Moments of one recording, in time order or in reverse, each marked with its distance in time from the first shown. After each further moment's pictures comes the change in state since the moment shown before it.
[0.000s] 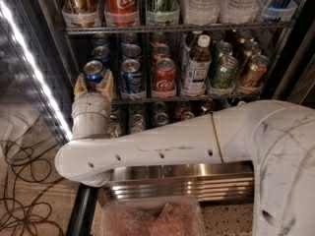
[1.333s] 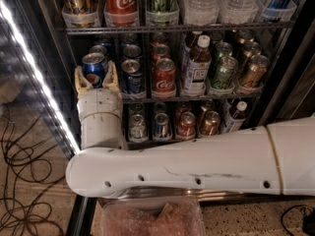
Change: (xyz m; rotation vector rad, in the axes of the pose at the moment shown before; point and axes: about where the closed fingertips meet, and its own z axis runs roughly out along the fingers) arm -0.071 -0.033 -0.045 -0.064 -0.081 0.065
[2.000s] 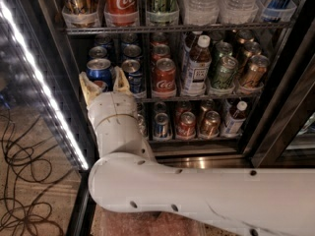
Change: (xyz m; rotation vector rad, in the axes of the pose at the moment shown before) arm -0.020 -0.015 -0.037 -0.130 0.109 0.117
